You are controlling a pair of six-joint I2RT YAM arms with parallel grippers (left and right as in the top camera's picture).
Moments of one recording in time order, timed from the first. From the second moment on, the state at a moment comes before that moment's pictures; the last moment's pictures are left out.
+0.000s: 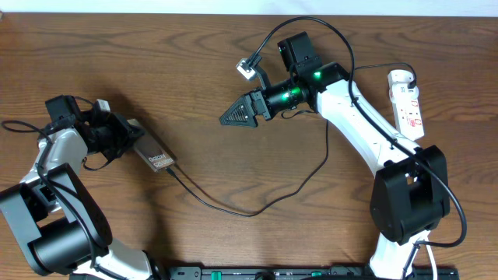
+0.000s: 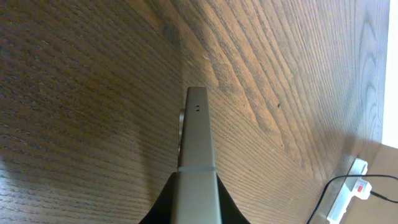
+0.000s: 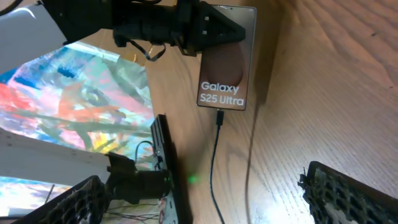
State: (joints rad) left arm 0.45 1.77 1.01 -0.52 0.66 -0.35; right arm 0.45 1.96 1.60 -0.69 -1.09 0.04
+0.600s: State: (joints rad) left arm 0.45 1.78 0.98 -0.49 0.67 -0.33; right arm 0.45 1.96 1.60 -0.70 -1.06 0.04
